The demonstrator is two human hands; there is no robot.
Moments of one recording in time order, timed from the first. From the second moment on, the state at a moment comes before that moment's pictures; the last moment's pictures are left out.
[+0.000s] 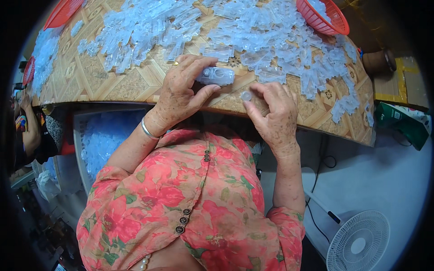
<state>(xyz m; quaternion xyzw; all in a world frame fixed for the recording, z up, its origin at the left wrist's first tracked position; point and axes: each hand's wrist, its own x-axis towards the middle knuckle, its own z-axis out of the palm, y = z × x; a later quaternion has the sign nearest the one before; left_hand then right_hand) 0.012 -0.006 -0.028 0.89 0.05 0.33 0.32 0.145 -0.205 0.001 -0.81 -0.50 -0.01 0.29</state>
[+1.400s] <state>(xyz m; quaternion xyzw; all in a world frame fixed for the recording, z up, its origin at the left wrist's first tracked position) 0.009 -0.001 -0.003 0.92 0.10 0.21 0.32 0.160 -0.153 0.011 -0.70 -0.26 0.48 0.46</state>
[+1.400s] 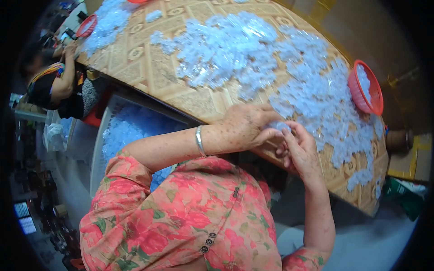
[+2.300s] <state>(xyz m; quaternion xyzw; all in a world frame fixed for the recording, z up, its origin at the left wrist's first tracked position) 0.030 0.017 -0.006 0.83 0.18 0.04 0.53 0.155 -0.141 0.014 -0.65 -0.18 0.54 0.50</state>
